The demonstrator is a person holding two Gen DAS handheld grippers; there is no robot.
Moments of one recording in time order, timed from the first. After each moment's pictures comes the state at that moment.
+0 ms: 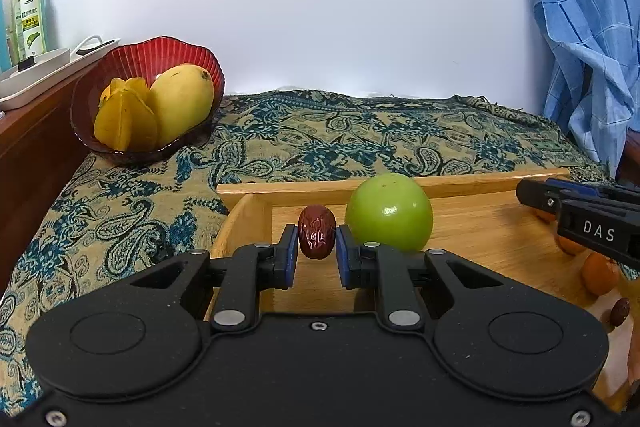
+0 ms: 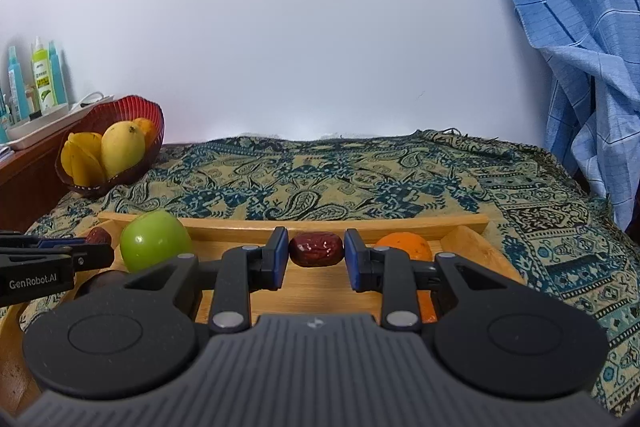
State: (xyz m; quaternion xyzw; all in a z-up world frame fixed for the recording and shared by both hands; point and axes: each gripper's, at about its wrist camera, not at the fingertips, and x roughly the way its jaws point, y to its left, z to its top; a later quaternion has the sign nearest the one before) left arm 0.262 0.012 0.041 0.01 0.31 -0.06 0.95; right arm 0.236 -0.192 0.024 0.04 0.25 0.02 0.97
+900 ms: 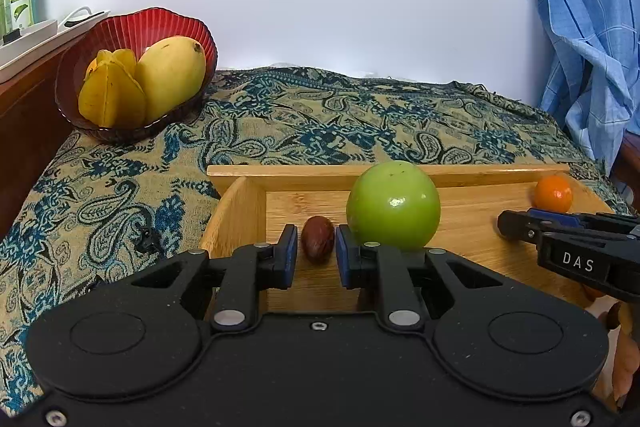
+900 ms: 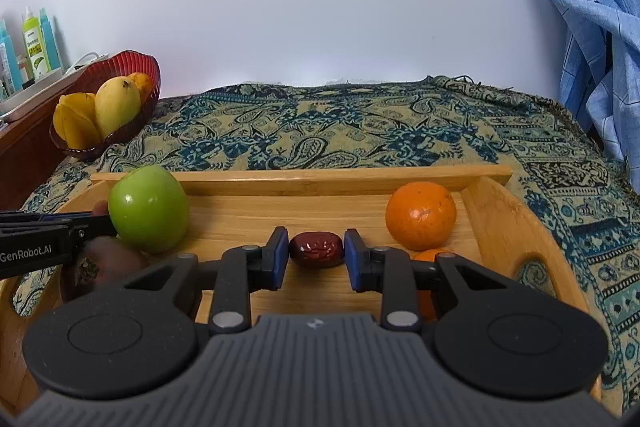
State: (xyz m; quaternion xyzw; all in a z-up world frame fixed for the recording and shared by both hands) left arm 0.278 0.019 0.032 -0.01 0.34 -0.08 0.94; right arm 0.253 -0.190 0.006 0.05 0.32 0.03 0.95
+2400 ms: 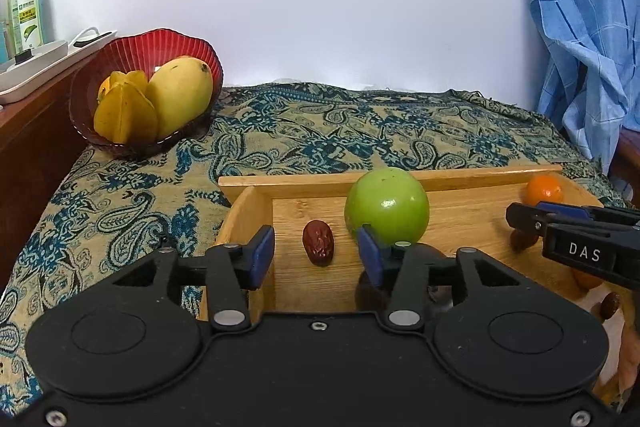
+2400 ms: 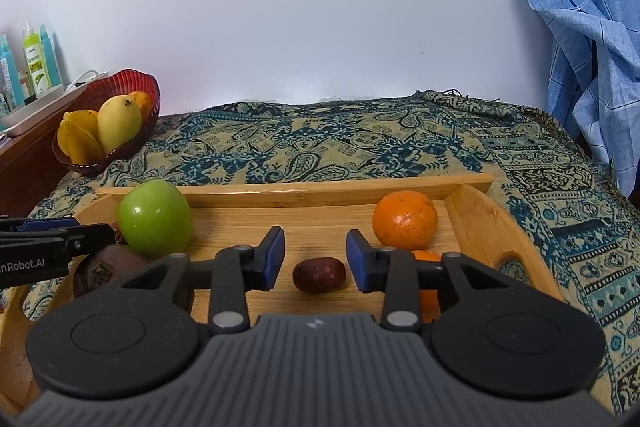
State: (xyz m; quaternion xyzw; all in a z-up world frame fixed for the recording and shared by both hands) left arm 0.259 0.018 0.047 0.00 0.32 -0.07 0.95; right arm 0.233 -0.194 0.018 0.05 0.29 0.02 0.95
